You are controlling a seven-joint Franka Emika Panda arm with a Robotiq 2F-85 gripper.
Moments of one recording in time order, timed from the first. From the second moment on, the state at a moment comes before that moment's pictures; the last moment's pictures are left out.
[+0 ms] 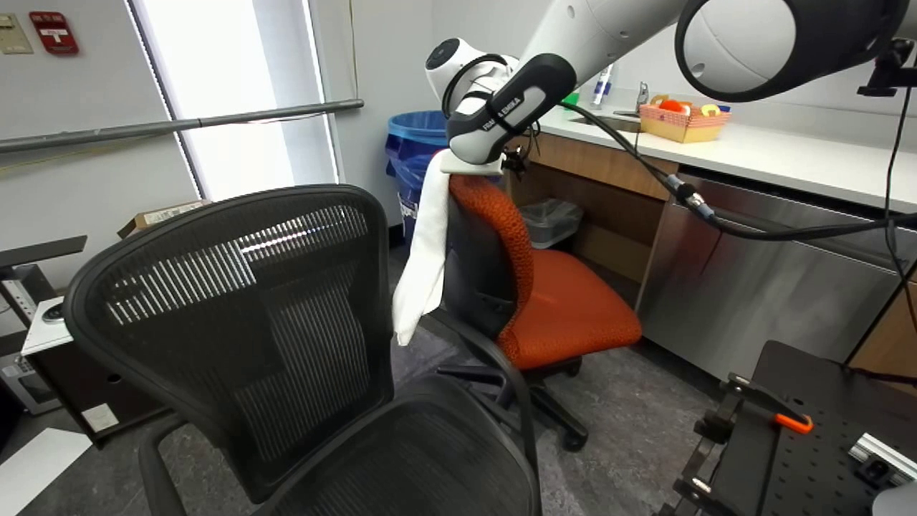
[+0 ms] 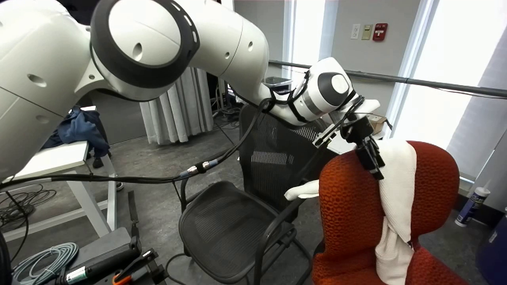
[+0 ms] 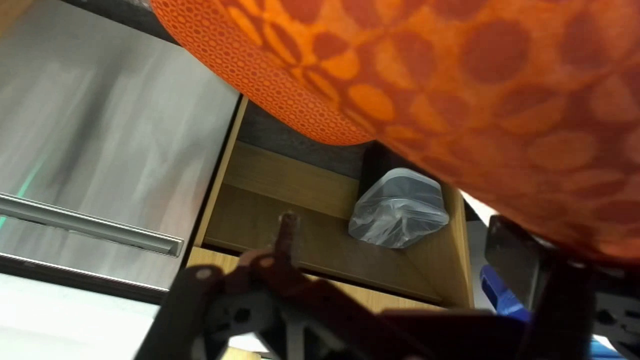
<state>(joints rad) 0.16 0.90 -0.47 -1.25 -0.39 2.23 1.38</state>
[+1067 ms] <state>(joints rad) 0.06 0.79 -0.26 -1.15 -0.33 2.52 0.78</state>
